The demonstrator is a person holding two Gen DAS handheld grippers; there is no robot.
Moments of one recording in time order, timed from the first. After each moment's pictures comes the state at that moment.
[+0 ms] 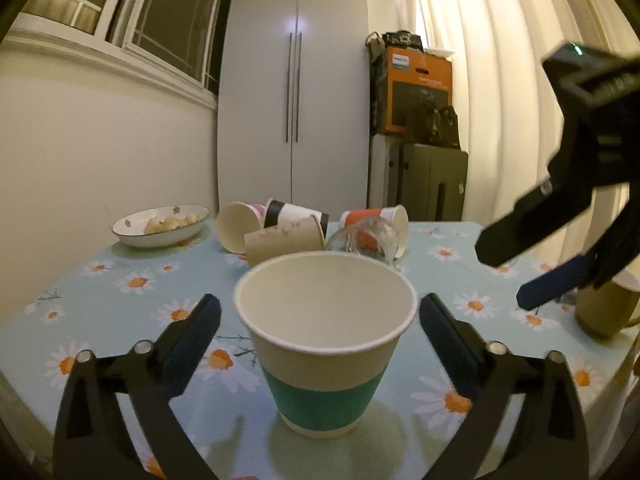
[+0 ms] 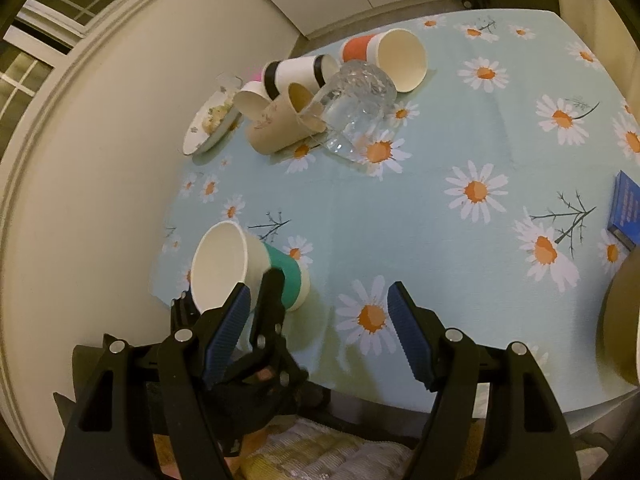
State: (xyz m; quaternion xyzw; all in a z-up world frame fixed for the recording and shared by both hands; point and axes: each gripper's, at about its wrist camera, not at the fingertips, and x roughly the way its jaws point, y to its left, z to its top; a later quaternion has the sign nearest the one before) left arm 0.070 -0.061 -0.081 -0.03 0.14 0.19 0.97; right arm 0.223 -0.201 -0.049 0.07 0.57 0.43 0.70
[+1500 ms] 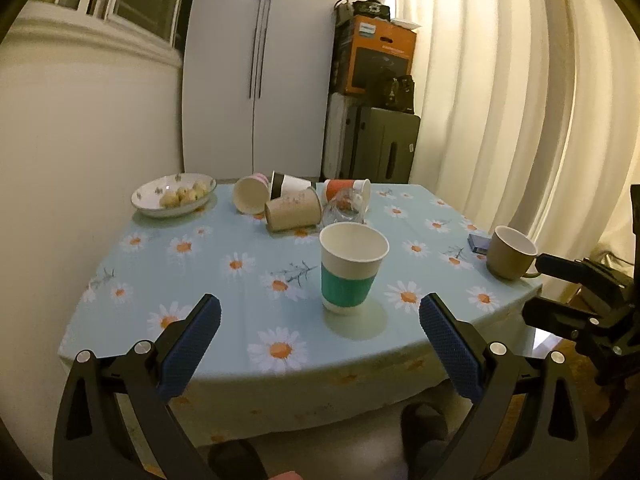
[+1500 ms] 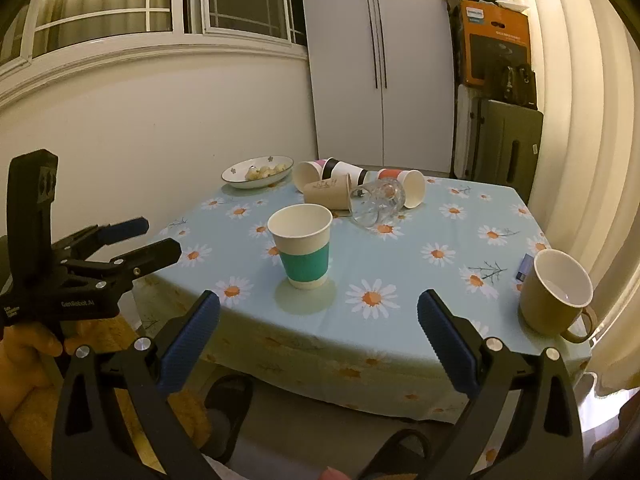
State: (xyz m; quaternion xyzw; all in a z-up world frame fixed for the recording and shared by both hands) left arm -0.067 -0.021 0.000 -0.07 0.25 0.08 0.96; right arm 0.024 -0.255 -0.025 -0.05 0.26 0.42 0.87
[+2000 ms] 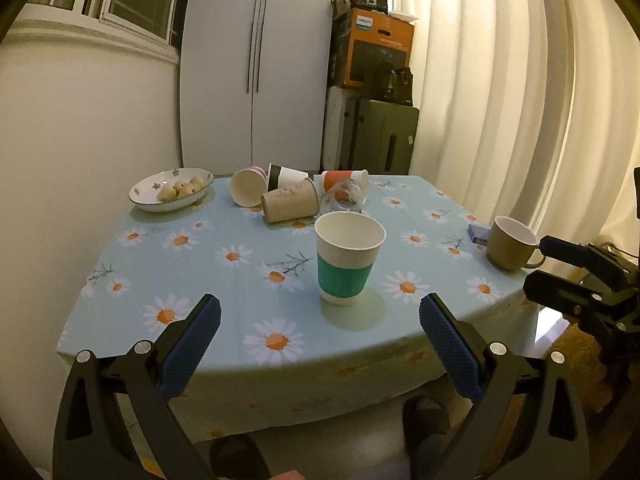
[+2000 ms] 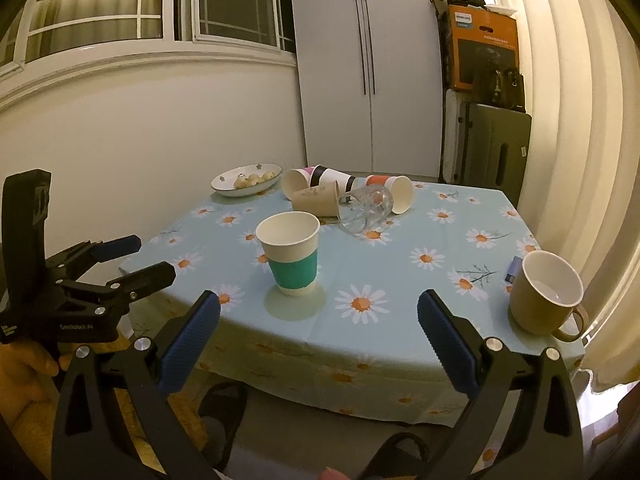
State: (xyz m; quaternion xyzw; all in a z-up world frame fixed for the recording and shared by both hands) left arm -0.065 -0.028 -0.007 -0.06 0.26 0.08 0.96; right arm 0.026 -0.259 -0.023 -0.05 0.25 0.40 0.88
